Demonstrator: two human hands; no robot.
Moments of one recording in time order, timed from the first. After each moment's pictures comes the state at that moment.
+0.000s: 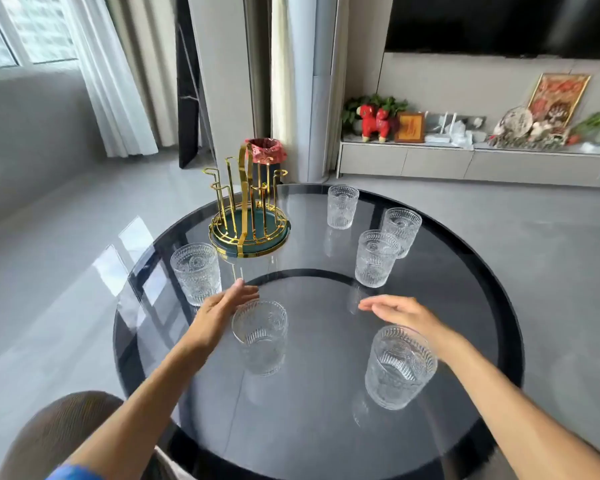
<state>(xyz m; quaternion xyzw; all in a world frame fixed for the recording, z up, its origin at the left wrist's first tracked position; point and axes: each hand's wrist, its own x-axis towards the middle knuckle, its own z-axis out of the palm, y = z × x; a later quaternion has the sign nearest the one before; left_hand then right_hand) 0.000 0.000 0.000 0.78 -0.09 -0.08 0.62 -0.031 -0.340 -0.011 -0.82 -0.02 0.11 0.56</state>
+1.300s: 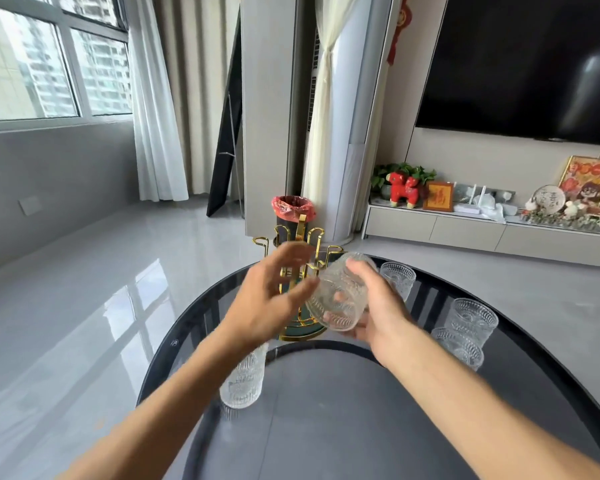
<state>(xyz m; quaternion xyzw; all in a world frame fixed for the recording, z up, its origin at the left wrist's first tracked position) 0.116 0.015 0.113 0.76 -0.27 0.12 0.57 0.107 -0.159 0.114 -0.62 0.16 0.00 0.77</state>
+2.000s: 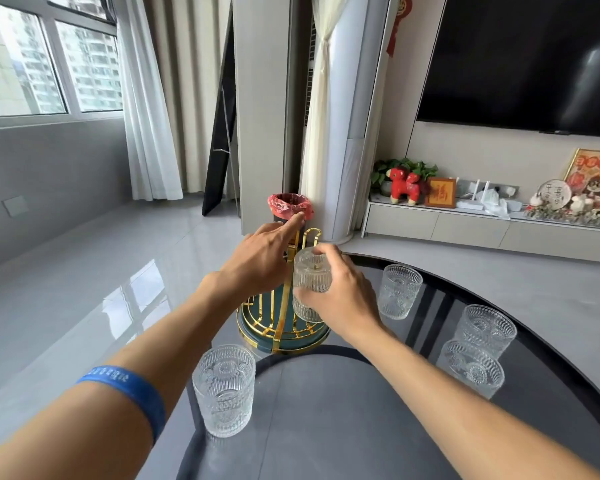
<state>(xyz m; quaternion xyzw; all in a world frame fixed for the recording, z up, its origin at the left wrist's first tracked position) 0.226 0.009 0.123 0.94 -0.25 0.14 0.21 0.178 -0.149 0.081 -0.92 -0.05 -0.23 0.32</state>
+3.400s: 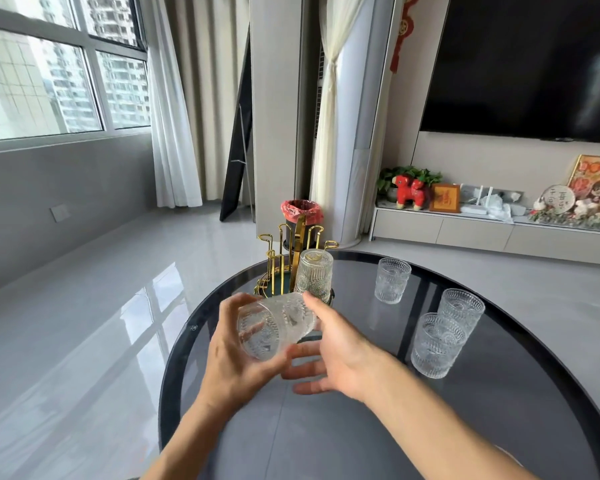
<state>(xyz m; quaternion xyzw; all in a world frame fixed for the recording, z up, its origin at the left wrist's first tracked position) 0.033 0.046 0.039 0.75 -0.18 0.30 0.56 0.026 -0.120 0.111 -0.64 0.13 0.28 0.70</state>
